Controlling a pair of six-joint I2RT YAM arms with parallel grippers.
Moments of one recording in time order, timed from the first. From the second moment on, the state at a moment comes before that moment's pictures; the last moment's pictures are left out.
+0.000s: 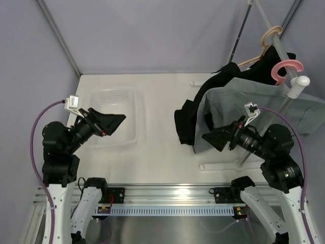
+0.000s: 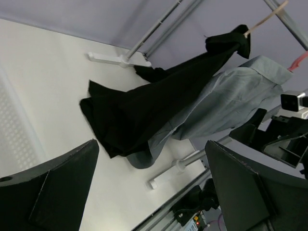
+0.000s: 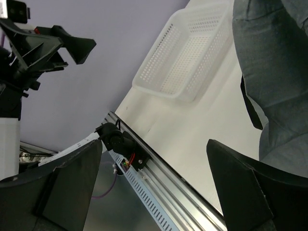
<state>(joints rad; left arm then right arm) -0.02 0.55 1.00 -0.47 0.62 -0.72 0.30 0.56 1.01 -0.57 -0.60 0.62</state>
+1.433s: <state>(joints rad) -0.84 1.58 1.66 0.12 0.66 -0.20 0.57 0.70 0.44 -0.21 -0.50 0.75</state>
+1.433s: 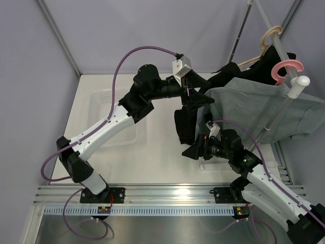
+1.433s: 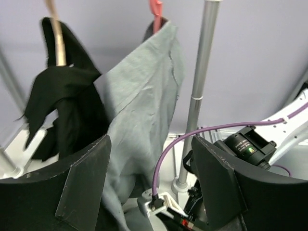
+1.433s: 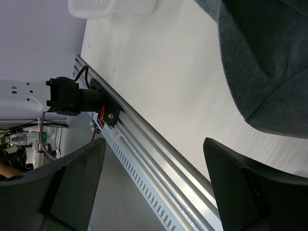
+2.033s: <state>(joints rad) -0.86 1.93 2.12 -0.12 0.74 -0.07 0.74 0.69 0.48 -0.23 -0.38 0.77</state>
